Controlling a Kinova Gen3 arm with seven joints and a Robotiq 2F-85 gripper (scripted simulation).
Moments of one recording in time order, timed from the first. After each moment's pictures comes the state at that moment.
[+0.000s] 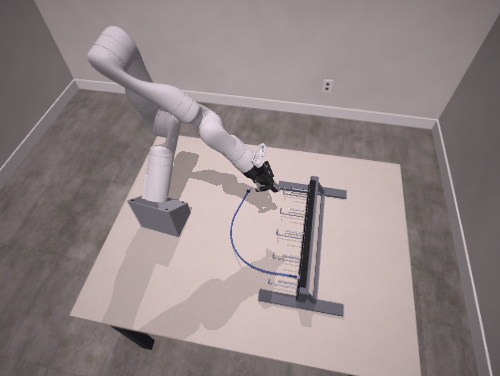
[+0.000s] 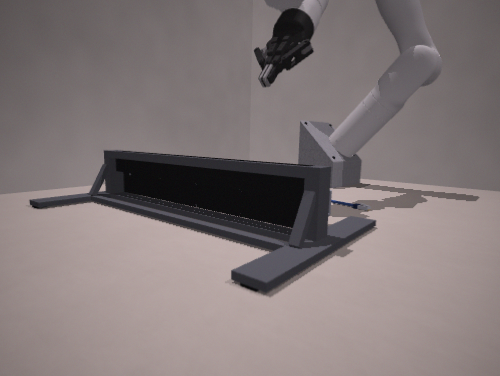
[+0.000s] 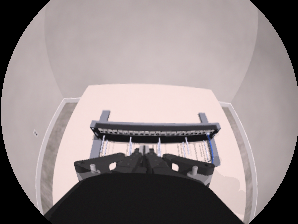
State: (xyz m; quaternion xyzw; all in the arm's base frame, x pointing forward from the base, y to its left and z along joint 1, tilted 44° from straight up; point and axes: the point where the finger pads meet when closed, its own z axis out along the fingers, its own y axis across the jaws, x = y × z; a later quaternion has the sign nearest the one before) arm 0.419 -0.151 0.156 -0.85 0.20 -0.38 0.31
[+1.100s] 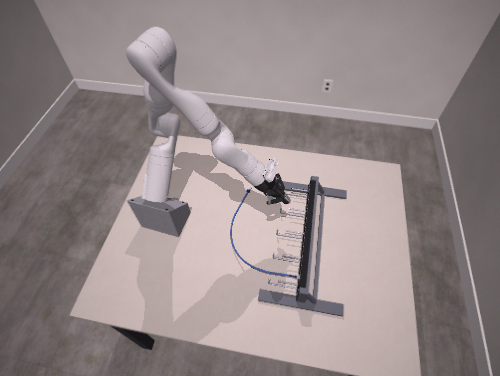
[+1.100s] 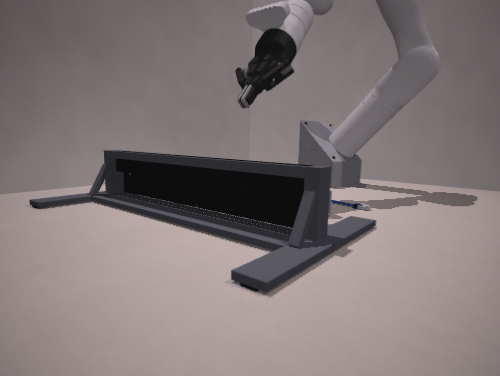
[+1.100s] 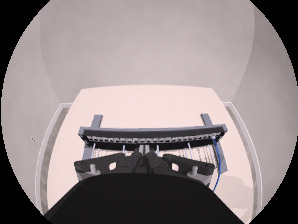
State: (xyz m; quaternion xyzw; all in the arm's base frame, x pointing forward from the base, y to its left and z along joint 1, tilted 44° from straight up) arm 0.468 -0.142 0.120 -0.84 0.22 -0.39 0.32
